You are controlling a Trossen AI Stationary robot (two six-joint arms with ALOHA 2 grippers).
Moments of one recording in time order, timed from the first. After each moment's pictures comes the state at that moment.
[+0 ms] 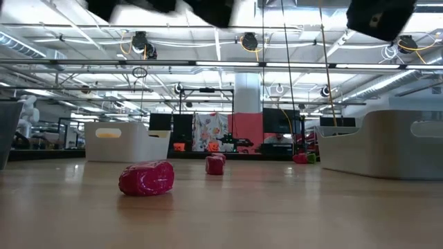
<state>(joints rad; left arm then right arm) -0.35 1.73 0.97 0.41 0.30 0.28 0.61 1.52 1.14 -0.53 0.29 0.93</state>
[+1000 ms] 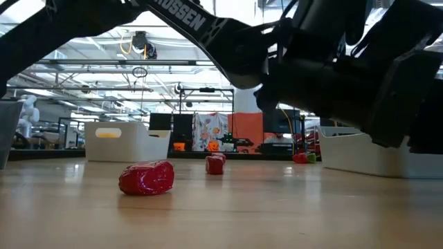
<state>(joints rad) -0.21 2.63 2.00 0.24 0.42 0.30 0.83 1.48 1.33 -0.90 0.76 0.64</state>
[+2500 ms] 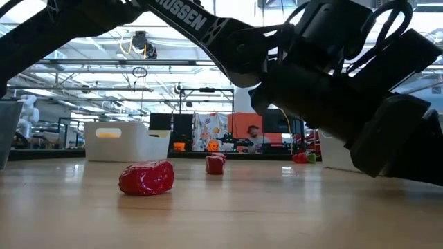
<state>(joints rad) -0.20 2.63 2.00 0.09 0.30 0.35 0.76 1.48 1.32 -0.86 0.76 0.56</state>
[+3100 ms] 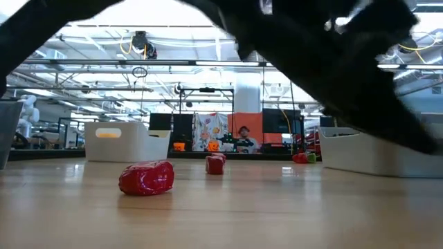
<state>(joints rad) -0.20 2.49 2.01 -0.22 0.19 0.27 0.78 1.48 1.33 -0.86 0.75 0.68</state>
